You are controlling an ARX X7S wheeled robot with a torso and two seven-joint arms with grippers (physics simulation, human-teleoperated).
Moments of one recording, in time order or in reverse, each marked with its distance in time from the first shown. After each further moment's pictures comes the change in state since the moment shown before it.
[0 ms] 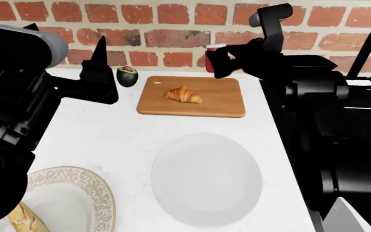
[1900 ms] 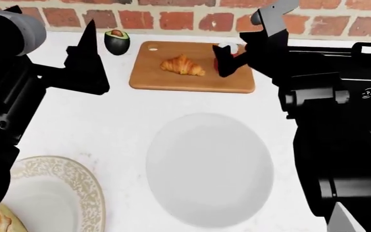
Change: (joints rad) left arm -0.057 -0.036 -0.021 0.013 -0.047 0.005 -0.002; right arm -0.027 0.020 -0.106 0.000 -0.004 -0.211 0.072
